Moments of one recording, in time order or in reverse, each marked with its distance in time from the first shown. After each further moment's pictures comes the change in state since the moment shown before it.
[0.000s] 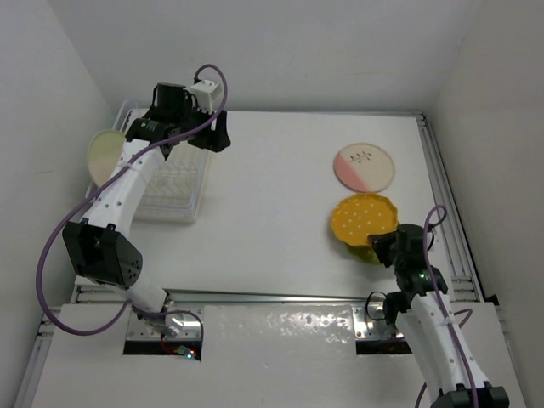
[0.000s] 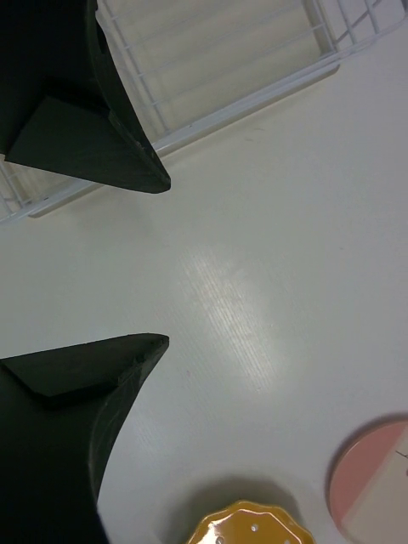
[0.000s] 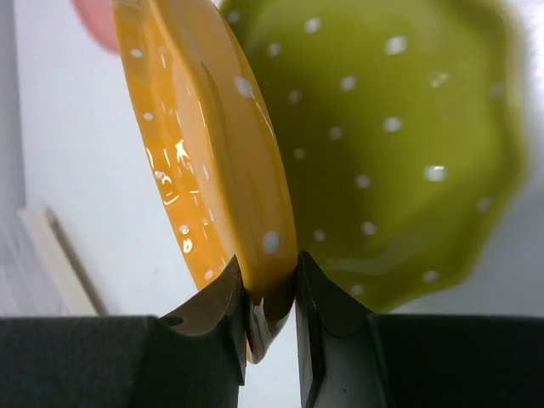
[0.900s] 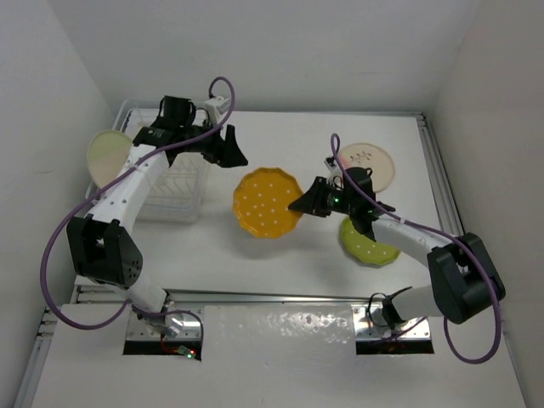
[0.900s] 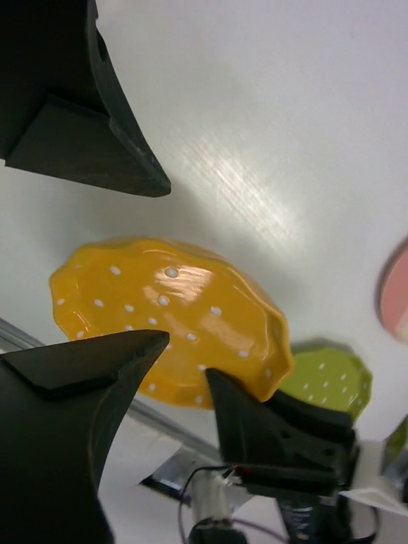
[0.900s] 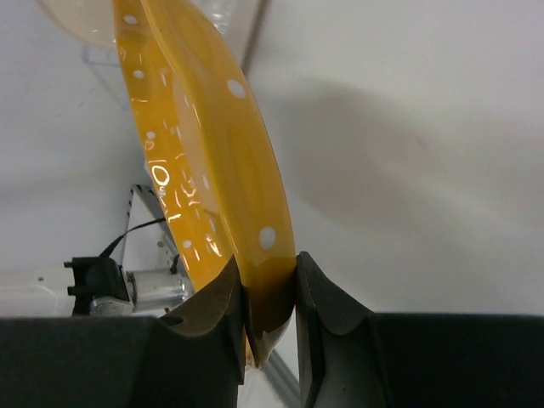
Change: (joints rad) left arm -0.001 0.003 -0.117 0.023 0.467 0.000; right arm 0.363 0.895 0.454 0.727 -0.637 -0.456
